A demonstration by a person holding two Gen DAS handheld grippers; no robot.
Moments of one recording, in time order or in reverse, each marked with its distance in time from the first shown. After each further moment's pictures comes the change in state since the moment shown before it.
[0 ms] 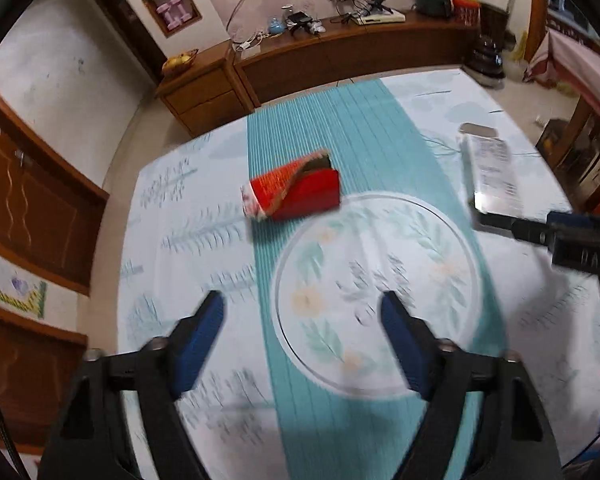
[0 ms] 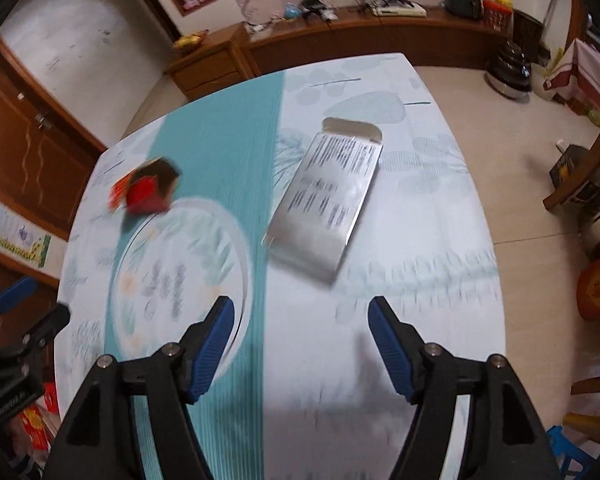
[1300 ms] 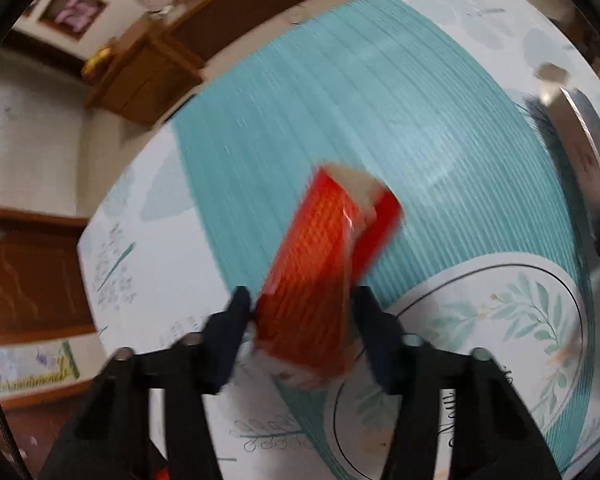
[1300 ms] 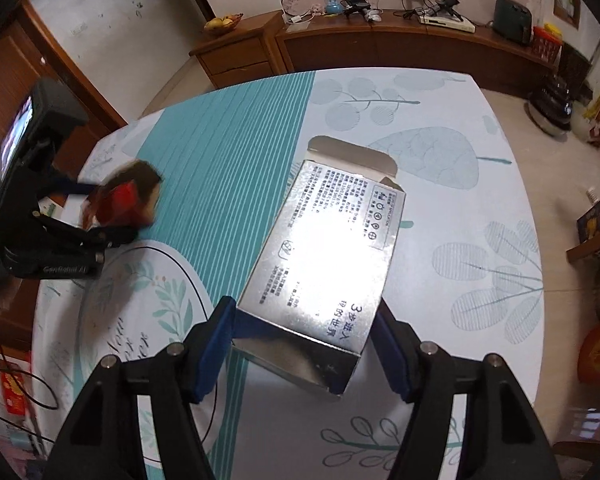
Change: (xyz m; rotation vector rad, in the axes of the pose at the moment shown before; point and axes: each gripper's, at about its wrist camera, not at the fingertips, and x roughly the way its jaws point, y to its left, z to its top) left arm 0.163 0.004 0.113 0.254 0.252 0.004; right arm 0.058 0.002 0.054 -0.154 0.010 0.059
